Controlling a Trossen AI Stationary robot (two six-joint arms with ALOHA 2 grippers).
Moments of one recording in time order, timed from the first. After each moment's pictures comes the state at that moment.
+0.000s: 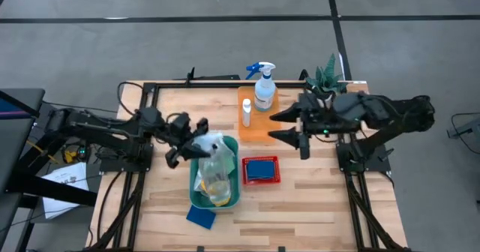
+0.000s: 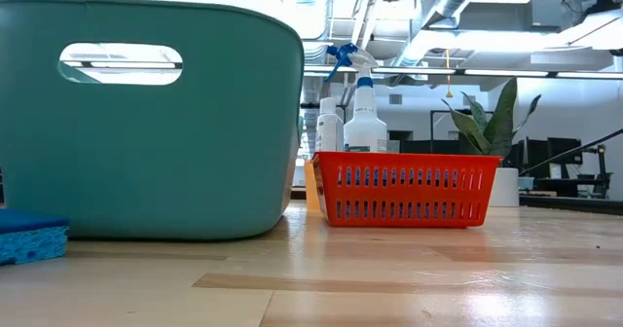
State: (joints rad) left arm -0.05 1.03 0.69 0.60 0.36 -0.45; right arm 0.28 1.29 1.65 -0.58 0.32 0.41
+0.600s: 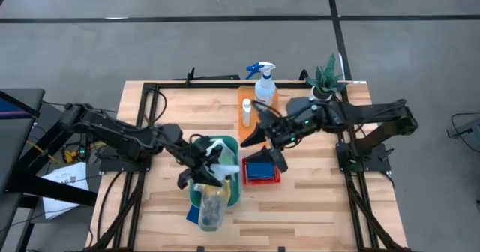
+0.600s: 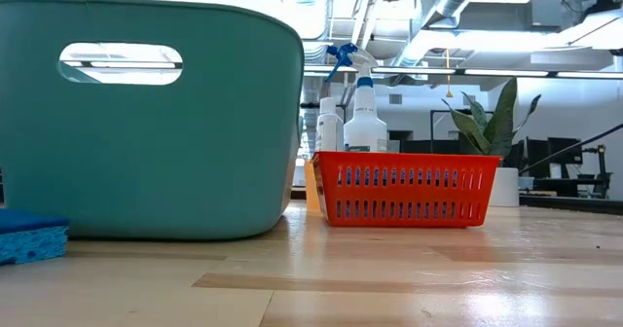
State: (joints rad) left arm -0.23 1.25 0.84 0.49 0.37 -0.59; right arm 0.16 1.50 1.65 -0.44 -0.19 0.41
